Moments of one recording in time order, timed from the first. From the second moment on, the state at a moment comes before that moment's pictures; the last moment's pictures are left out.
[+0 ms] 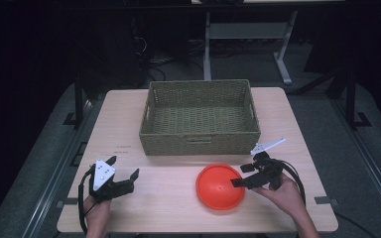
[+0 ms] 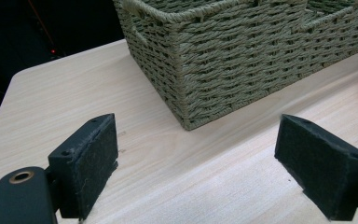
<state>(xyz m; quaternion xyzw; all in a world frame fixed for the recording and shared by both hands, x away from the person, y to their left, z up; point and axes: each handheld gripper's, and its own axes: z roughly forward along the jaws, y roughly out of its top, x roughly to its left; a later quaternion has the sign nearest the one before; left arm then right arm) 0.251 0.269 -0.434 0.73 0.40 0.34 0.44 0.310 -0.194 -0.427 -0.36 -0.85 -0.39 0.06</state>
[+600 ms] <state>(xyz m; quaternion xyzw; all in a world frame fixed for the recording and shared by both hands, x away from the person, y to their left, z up) 0.251 0.270 -0.434 0.73 0.40 0.34 0.44 0.330 -0.191 -0.455 -0.37 -0.86 -0.35 0.07</state>
